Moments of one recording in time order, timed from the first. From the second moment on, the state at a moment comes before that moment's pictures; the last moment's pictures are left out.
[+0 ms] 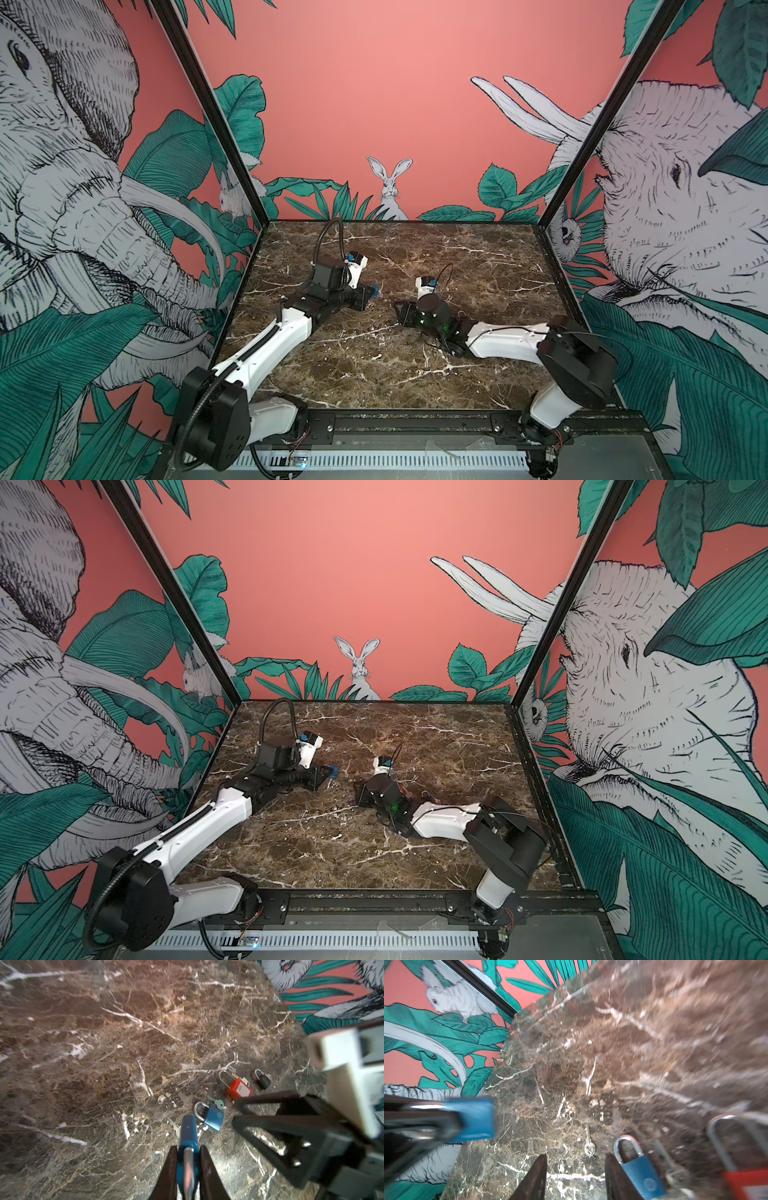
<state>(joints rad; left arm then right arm) -0.43 1.30 0.88 -0.34 0.39 -0.14 0.88 1.54 0.75 0.34 0.18 0.77</state>
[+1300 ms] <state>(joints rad) -0.48 1.77 1.11 -0.75 0.45 0.05 0.76 1.52 0.73 0.24 0.02 0.68</state>
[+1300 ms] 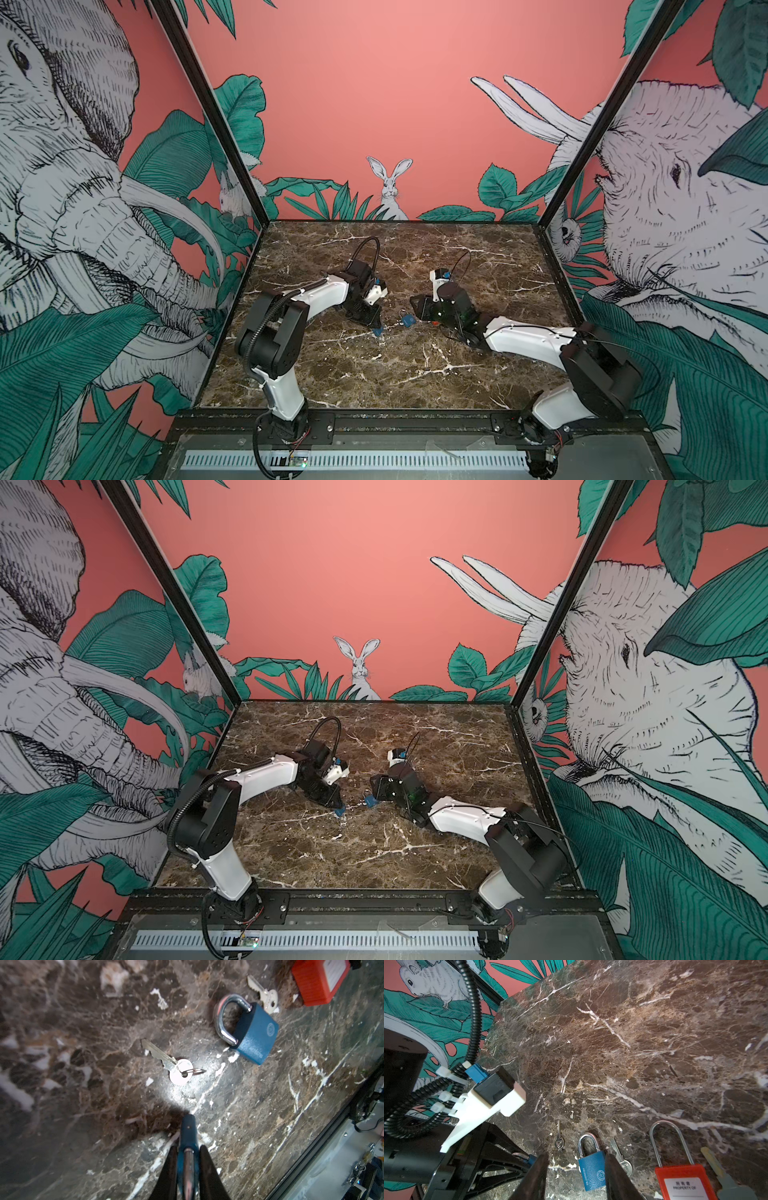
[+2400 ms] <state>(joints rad) -0.45 1.11 0.61 0.04 -0.47 0.09 0.70 1.27 0.75 0.04 0.08 0.45</state>
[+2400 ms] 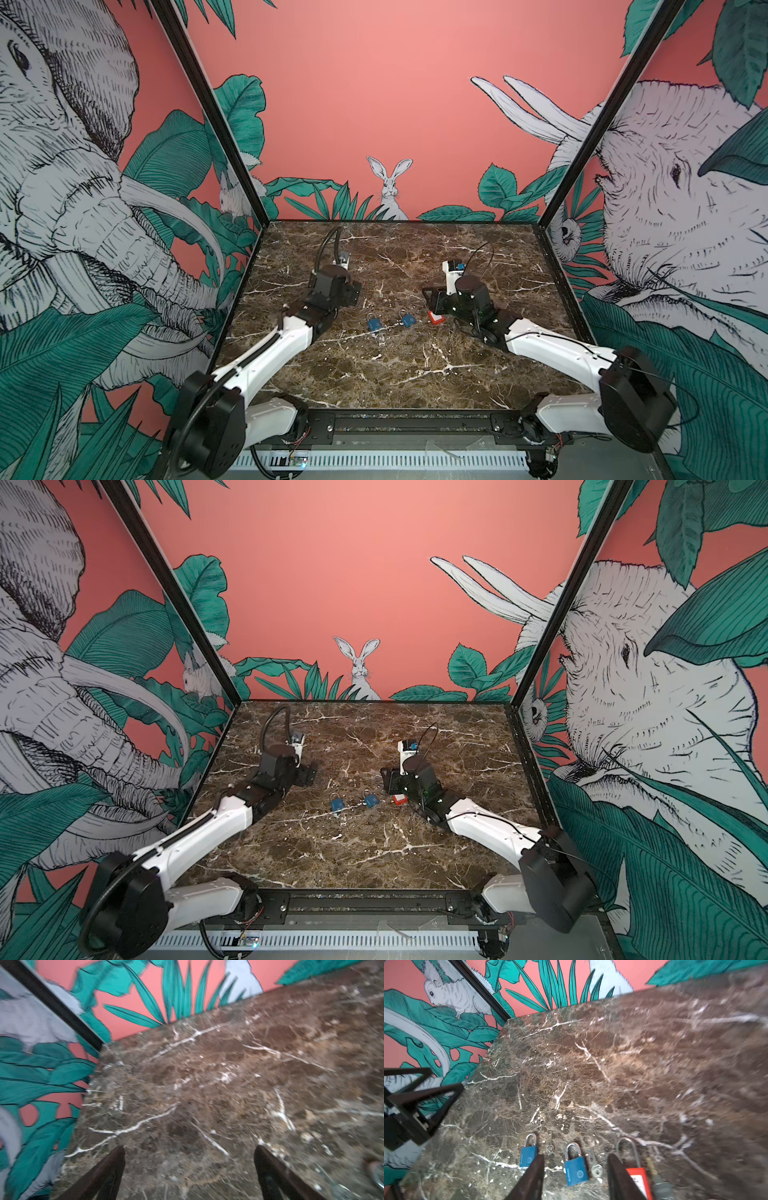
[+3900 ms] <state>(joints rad) -0.07 1.57 0.39 0.82 -0.17 0.12 0.06 1.54 0.37 0.71 0.27 -0.10</state>
